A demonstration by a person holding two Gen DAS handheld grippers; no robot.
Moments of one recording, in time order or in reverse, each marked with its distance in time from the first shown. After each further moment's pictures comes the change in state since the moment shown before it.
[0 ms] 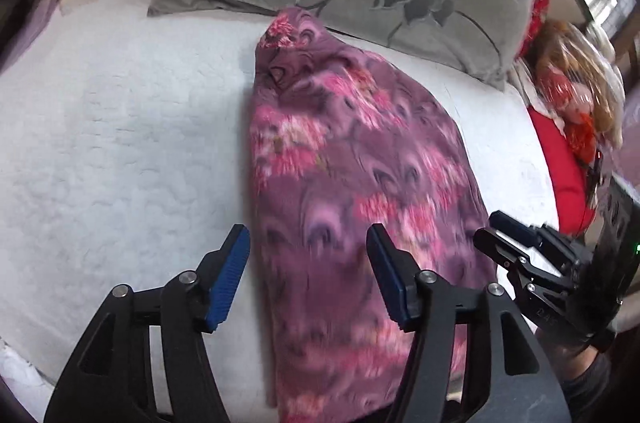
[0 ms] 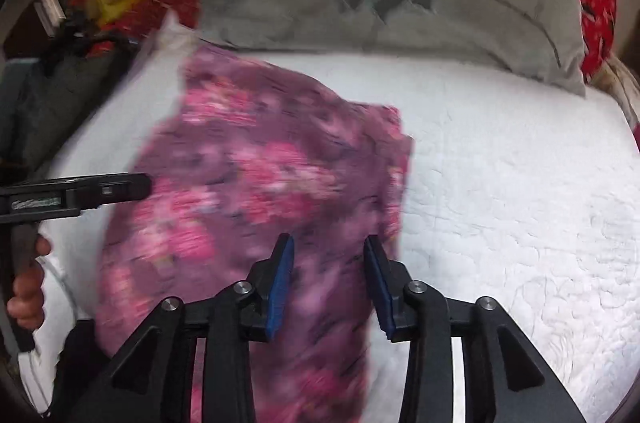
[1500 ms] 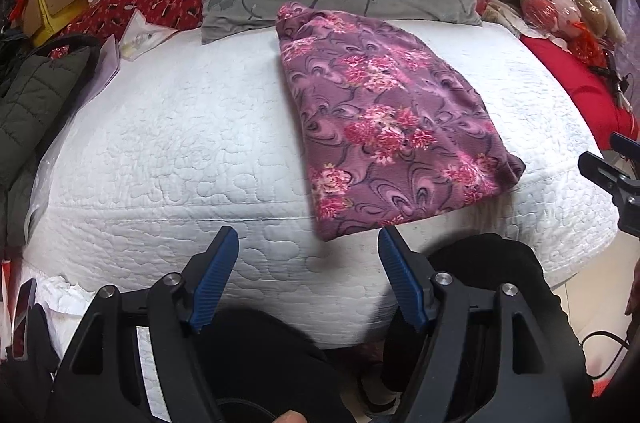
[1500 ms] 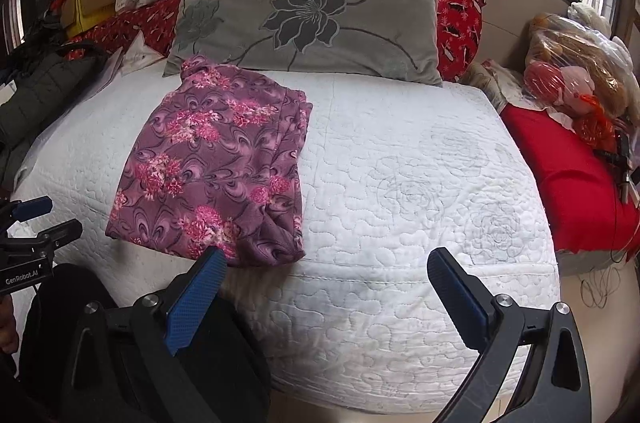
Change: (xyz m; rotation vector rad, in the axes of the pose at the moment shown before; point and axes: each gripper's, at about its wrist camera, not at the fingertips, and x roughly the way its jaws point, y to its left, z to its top) left arm -0.085 -0.028 -0.155 0.216 -0.163 0.247; right arm -0.141 0.037 -0.129 0.065 -0.140 -0.351
